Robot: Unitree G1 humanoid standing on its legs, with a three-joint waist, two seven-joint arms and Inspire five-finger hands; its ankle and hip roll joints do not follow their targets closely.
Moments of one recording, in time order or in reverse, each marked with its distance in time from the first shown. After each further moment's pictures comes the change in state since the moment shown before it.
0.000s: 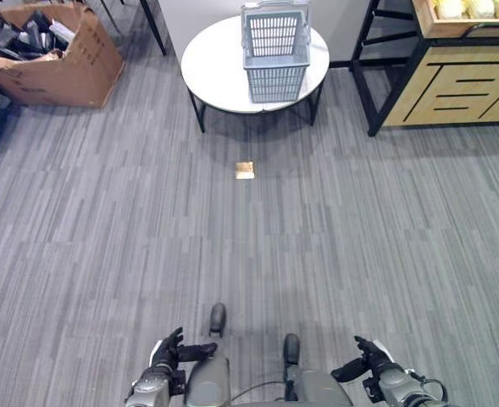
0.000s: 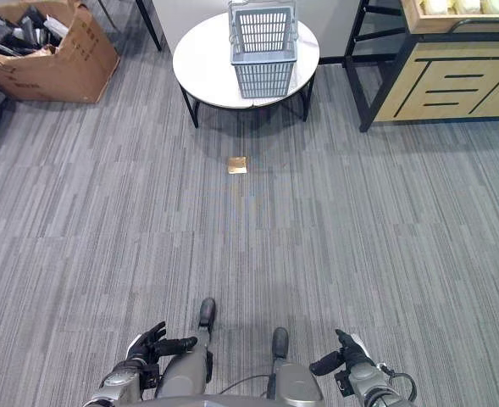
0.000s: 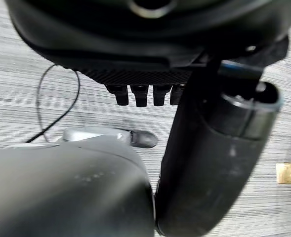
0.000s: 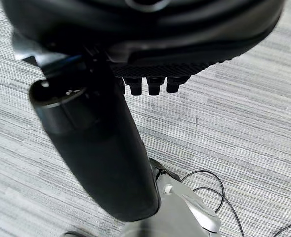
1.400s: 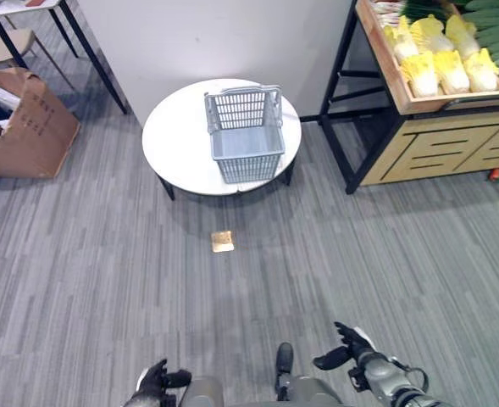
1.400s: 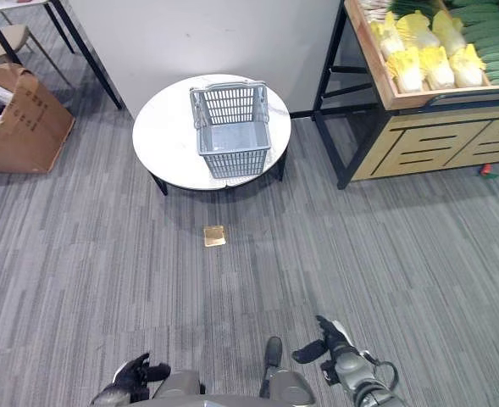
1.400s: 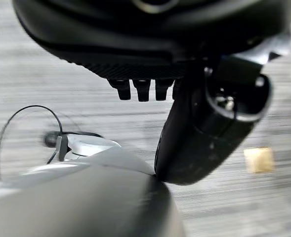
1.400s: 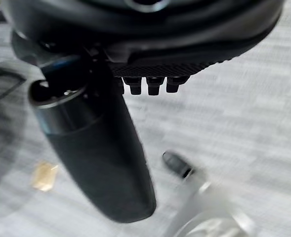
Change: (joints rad) left arm -0.021 0.014 0.042 0.144 0.076 0.014 0.007; right arm 0.007 0.030 0.026 -0.022 0.001 -0.018 0.004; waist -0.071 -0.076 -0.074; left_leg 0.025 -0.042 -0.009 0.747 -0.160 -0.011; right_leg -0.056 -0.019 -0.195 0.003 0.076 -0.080
